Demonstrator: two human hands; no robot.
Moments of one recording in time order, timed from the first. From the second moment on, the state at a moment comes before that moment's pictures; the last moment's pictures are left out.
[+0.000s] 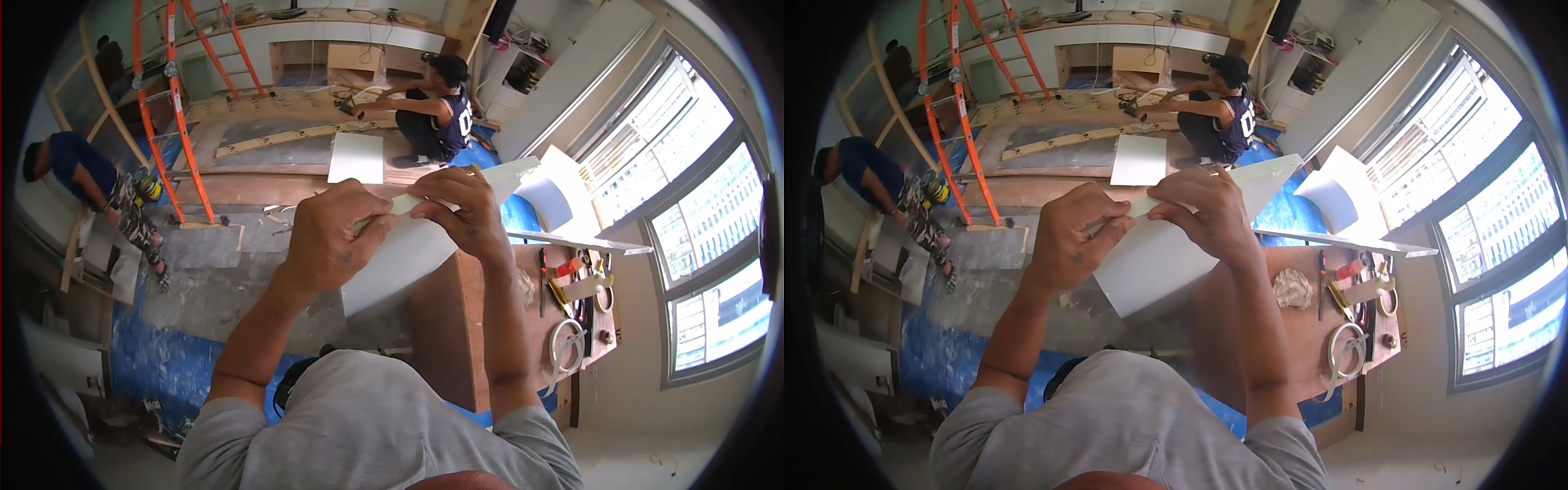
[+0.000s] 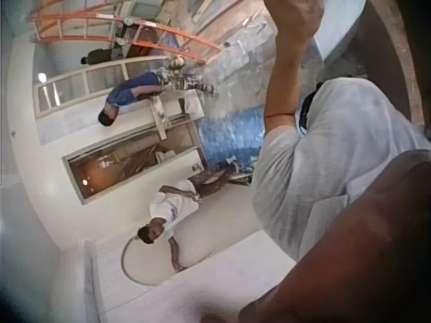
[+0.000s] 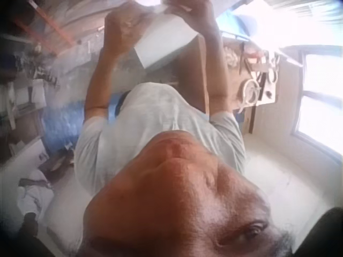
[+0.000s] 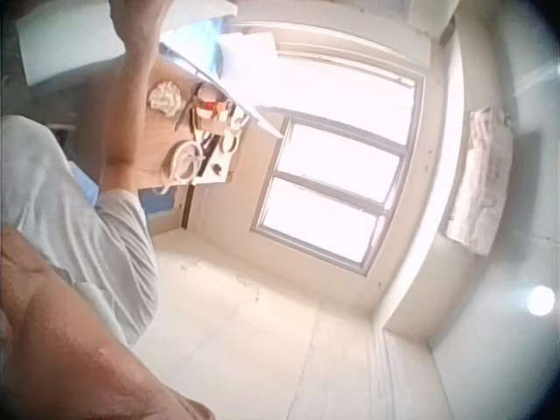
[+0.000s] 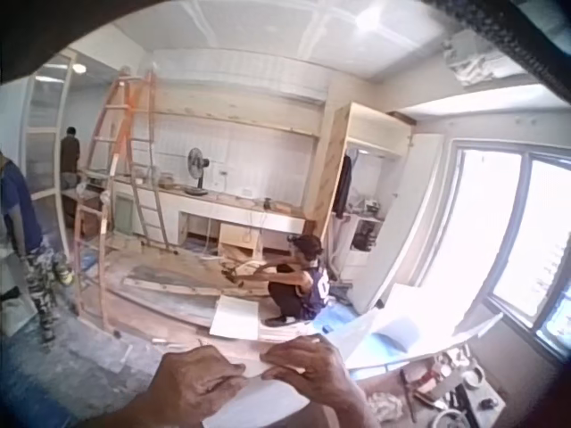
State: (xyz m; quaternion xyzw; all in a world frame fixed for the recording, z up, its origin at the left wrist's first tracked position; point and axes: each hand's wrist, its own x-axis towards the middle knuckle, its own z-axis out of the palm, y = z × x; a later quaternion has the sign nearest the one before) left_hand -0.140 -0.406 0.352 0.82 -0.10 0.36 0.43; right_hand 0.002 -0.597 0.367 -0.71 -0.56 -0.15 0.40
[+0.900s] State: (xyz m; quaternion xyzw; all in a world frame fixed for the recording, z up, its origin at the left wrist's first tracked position) left_hand -0.137 -0.405 0.338 0.81 -0.16 0.42 0.37; right_hand 0.046 -0.651 0.349 -0.81 -0.43 -0.23 0.34
